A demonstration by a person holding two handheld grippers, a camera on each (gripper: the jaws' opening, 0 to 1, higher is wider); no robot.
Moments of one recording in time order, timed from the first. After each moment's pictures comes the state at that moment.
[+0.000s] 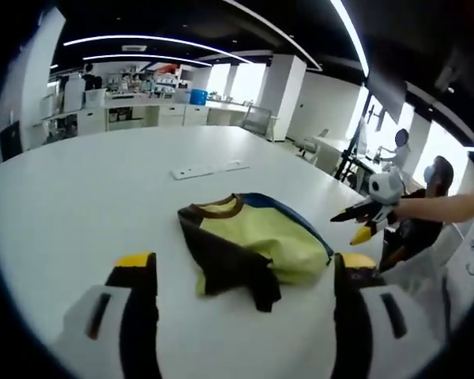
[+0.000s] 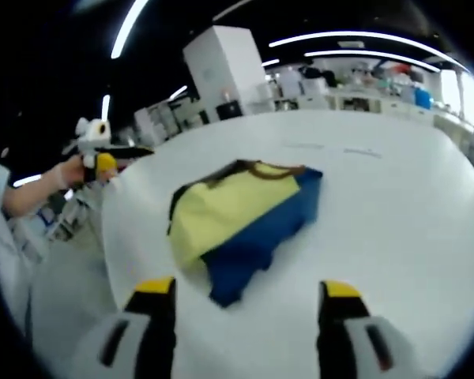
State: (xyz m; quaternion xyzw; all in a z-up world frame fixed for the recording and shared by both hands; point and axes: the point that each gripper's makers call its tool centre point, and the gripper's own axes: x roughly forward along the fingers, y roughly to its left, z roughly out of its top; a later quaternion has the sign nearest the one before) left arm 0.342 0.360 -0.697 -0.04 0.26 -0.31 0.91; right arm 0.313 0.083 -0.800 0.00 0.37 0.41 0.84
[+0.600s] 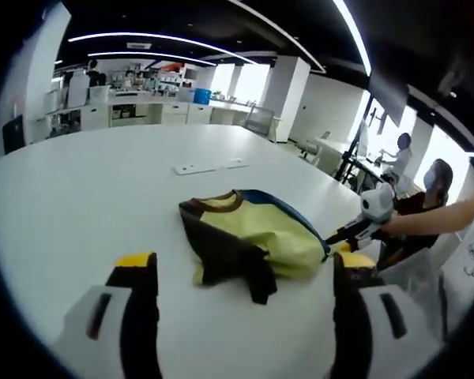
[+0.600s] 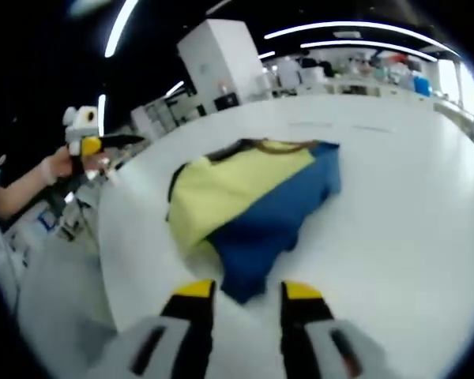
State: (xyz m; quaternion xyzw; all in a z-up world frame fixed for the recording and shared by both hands) left arm 0.329 0.367 -0.699 -0.05 0.26 -0.30 0.91; right arm 0.303 0.107 -0.836 0.01 0.38 0.40 0.83
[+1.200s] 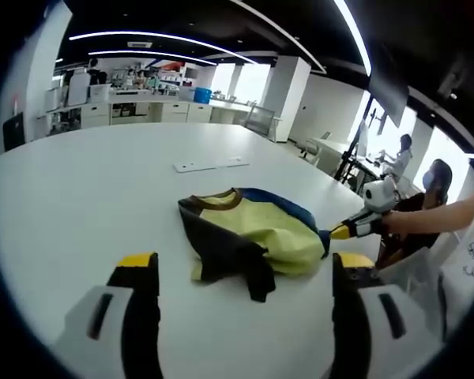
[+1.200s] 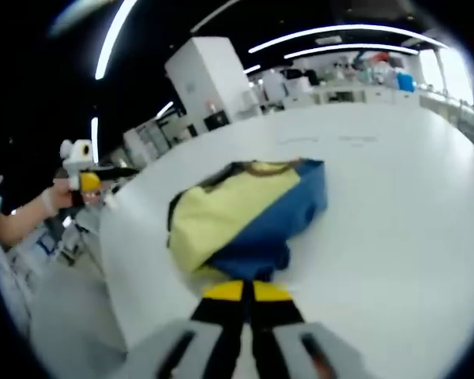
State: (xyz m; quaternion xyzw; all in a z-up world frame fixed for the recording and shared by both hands) left arm 0.325 0.363 -0.702 -0.06 0.27 -0.30 0.91; right arm 0.324 0.090 -0.793 0.07 0.35 0.38 0.86
